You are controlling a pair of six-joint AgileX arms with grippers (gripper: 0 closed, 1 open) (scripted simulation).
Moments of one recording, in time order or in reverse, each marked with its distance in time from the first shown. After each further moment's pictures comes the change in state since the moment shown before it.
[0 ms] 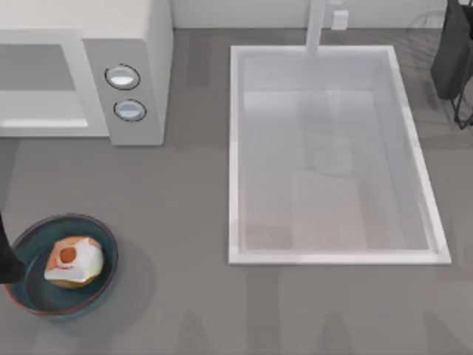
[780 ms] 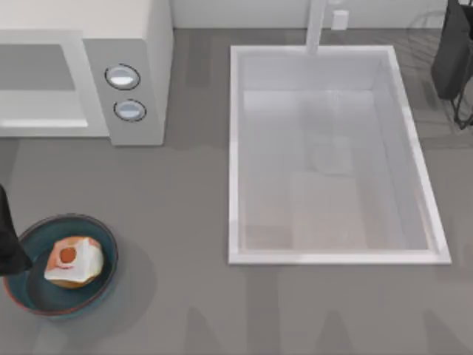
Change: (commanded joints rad) left arm -0.021 0.084 0.032 -0.016 -0.033 -0.099; right arm 0.000 0.000 0.000 0.000 0.000 0.000
